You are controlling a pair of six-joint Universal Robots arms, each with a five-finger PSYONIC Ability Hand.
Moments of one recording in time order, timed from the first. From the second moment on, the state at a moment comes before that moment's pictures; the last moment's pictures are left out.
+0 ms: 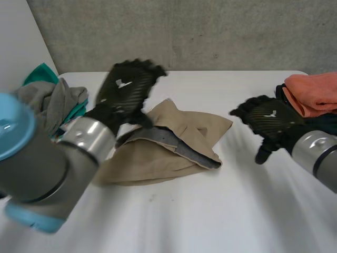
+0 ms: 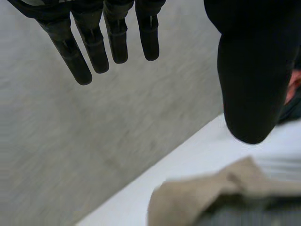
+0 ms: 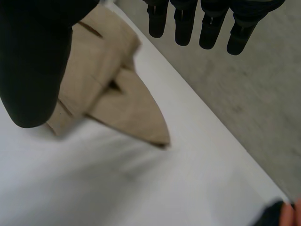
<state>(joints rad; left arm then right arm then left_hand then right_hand) 4.15 -1.73 -1.68 3.49 -1.48 3.30 1.80 -1.40 1.69 0.02 1.17 2.56 0.36 0.35 0.35 0.34 0.15 0.23 0.21 0.21 0.21 0.05</state>
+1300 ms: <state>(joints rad) 4.29 -1.50 -1.67 3.36 -1.55 3.31 1.91 -1.35 1.32 0.12 1.35 2.55 1.14 1.19 1.19 1.20 1.01 0.57 0.57 0.58 0.58 0.39</state>
